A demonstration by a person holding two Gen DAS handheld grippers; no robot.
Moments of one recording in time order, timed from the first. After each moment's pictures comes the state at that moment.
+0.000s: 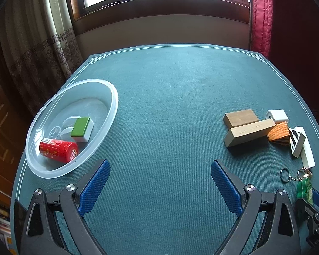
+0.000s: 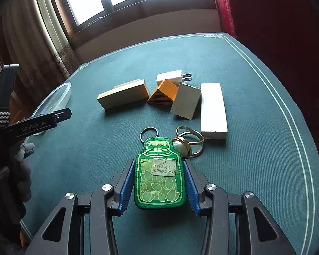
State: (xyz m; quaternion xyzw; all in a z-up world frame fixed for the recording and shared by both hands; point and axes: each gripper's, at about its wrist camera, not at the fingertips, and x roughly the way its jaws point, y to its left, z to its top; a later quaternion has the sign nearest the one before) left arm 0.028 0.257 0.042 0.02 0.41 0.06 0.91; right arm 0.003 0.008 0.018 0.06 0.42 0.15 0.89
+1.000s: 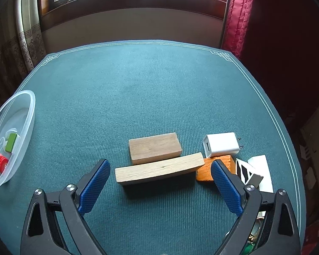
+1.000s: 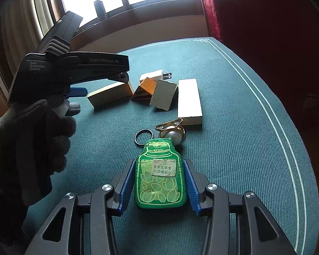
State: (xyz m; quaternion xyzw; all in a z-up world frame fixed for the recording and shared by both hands) left arm 0.105 0.147 0.039 -0.04 0.43 -0.01 0.90; right arm -0.024 -0.017 0.009 0.06 0.40 0.12 0.91
